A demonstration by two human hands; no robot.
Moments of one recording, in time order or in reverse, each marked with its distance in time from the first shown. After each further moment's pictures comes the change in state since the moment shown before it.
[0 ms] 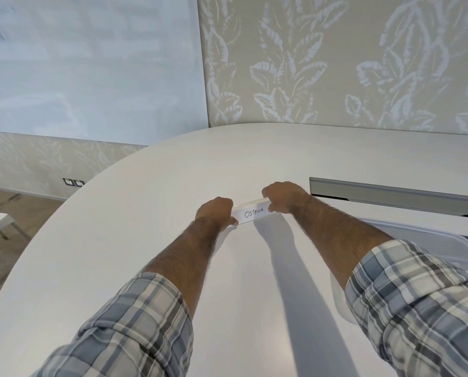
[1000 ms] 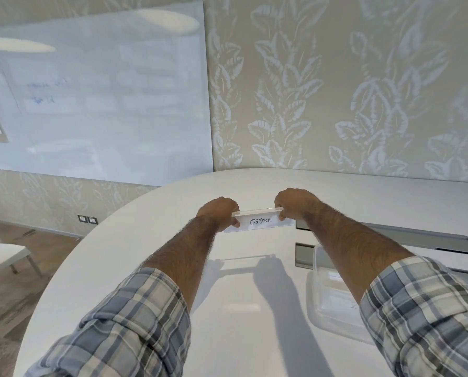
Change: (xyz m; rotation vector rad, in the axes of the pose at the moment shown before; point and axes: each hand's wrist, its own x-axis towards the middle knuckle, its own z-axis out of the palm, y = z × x) left_hand -0.080 0.053 -0.120 -0.013 0.134 0.094; right_hand -0.118 0.038 -0.113 0.041 0.141 0.073
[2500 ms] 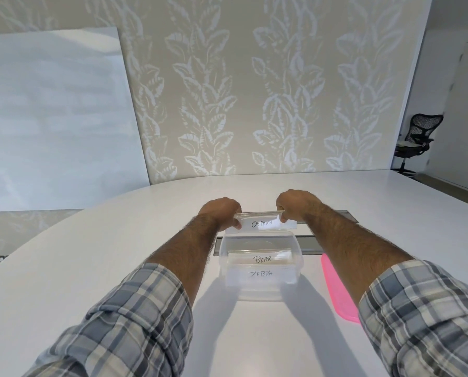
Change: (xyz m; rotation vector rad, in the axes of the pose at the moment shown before) left_hand -0.048 0.244 0.023 0.116 -0.001 0.328; right_hand -0.211 0.177 0.000 0.016 0.020 0.261
